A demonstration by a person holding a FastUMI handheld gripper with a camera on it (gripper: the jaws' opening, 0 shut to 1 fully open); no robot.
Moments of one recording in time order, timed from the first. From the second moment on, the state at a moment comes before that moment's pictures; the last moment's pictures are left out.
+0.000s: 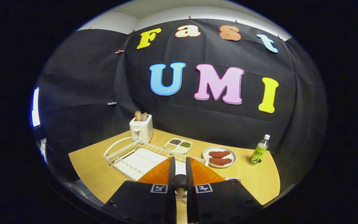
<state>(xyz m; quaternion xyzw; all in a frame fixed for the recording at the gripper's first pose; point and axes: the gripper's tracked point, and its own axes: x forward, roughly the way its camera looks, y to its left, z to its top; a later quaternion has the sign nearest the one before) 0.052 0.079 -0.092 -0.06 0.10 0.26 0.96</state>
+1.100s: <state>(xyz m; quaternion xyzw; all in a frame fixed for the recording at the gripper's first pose) 0.000 0.166 -0.225 -0.05 0.13 0.35 0.93</state>
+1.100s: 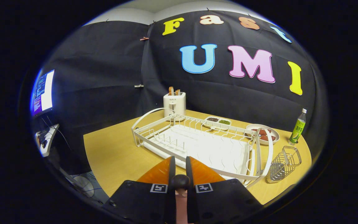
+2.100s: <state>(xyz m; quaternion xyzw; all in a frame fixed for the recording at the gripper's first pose) 0.014 0.080 -0.109 0.01 0.14 0.26 0.95</state>
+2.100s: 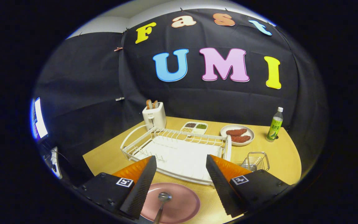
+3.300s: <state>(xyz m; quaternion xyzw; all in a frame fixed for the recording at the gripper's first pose) -0.022 -0.039 0.004 0.07 0.06 0.07 0.99</state>
